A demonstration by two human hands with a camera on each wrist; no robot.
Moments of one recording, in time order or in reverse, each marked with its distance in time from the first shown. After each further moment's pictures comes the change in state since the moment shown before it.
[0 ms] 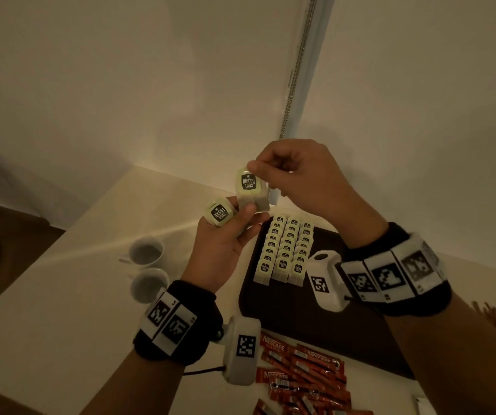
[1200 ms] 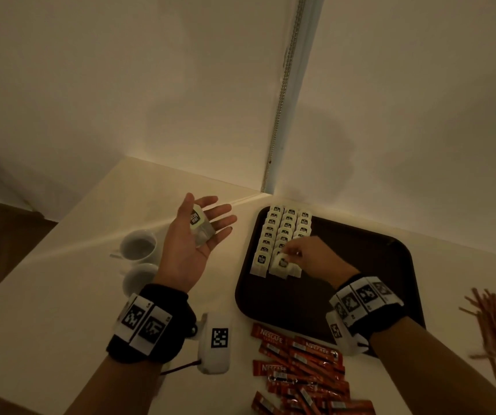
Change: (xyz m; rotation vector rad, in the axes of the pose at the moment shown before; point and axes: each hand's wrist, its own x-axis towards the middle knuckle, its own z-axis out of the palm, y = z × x) left_hand 0.016 -0.005 -0.048 0.048 0.193 -0.179; right_hand -0.083 0.173 0.042 -0.349 -0.507 0.505
